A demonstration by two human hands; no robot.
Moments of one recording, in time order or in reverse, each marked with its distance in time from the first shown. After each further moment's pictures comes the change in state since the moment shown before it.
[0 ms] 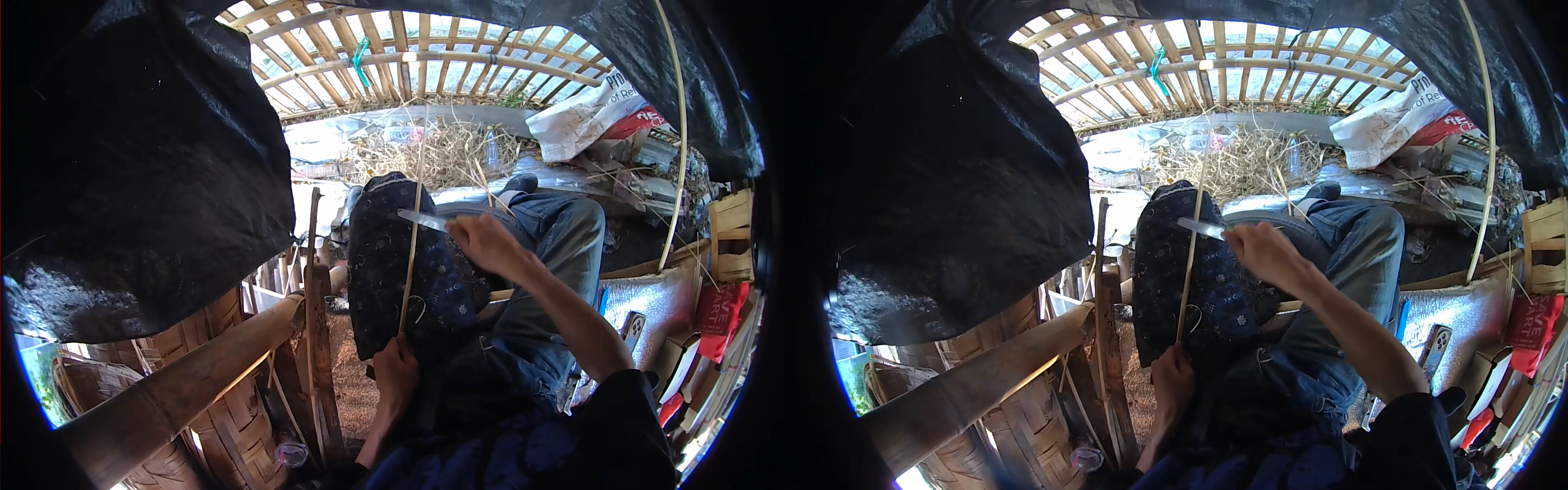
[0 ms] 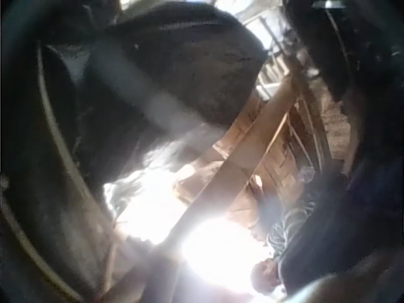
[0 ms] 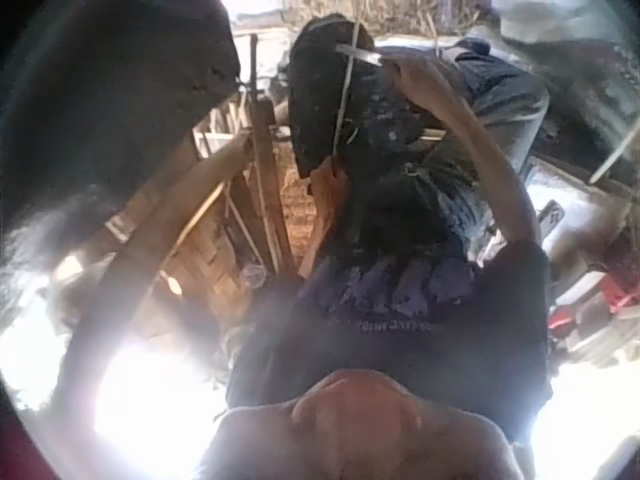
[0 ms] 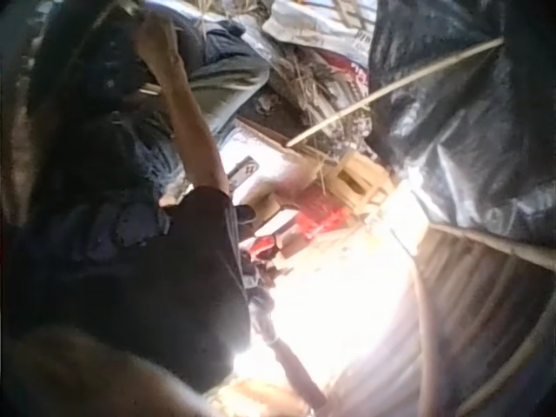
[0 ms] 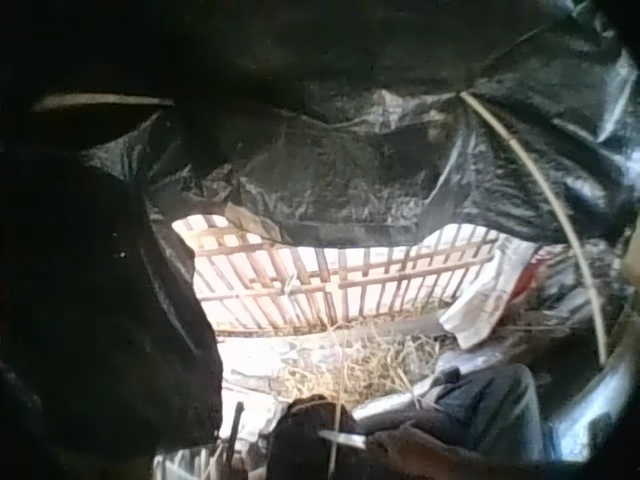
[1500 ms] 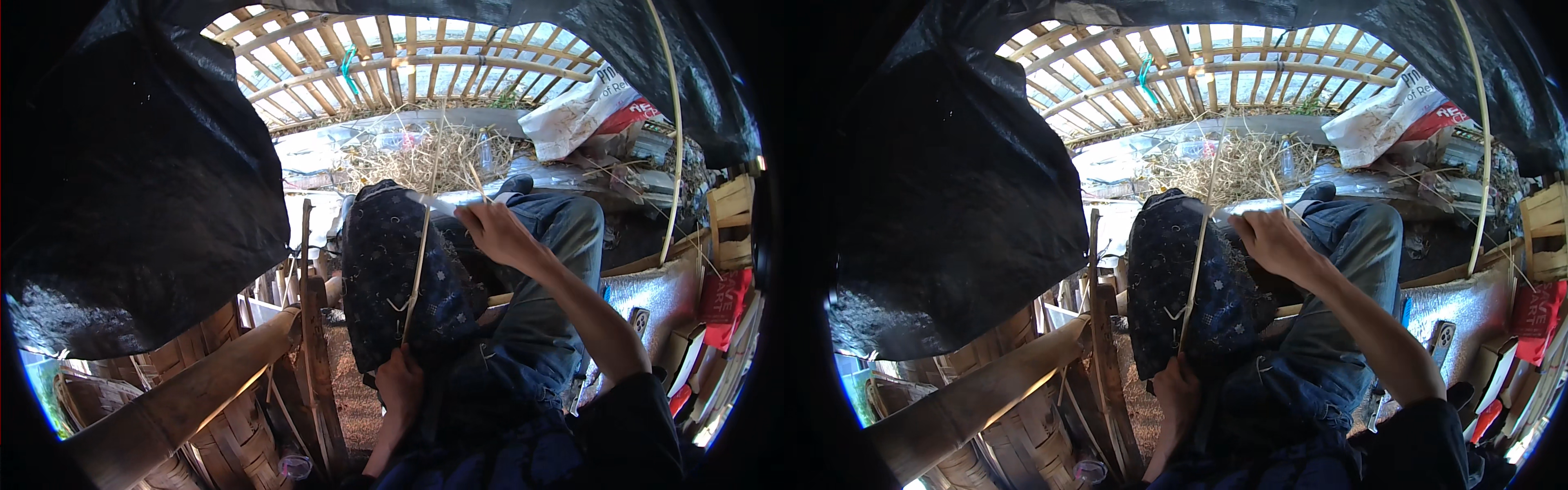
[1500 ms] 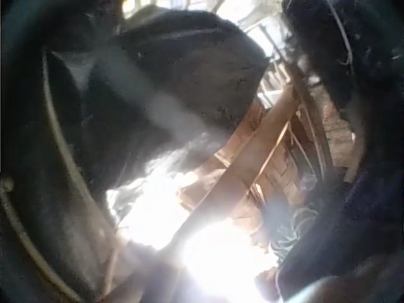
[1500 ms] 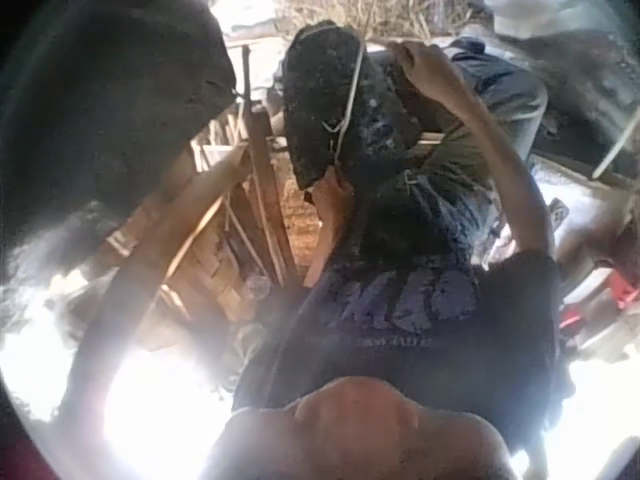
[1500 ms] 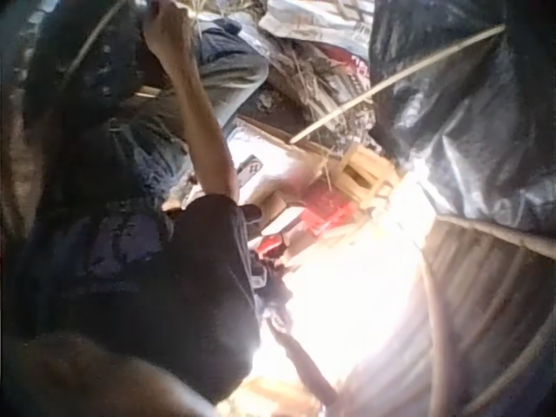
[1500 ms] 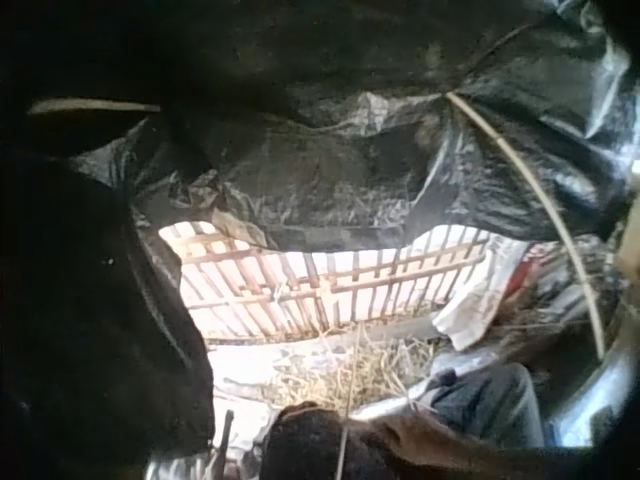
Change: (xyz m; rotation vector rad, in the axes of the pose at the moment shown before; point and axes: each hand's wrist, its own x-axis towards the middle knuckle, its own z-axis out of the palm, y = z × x) left_hand -0.005 -0.010 0.015 0.348 0.138 0.152; right_hand 0.001 0.008 -0.024 0.079 0.073 -0.086
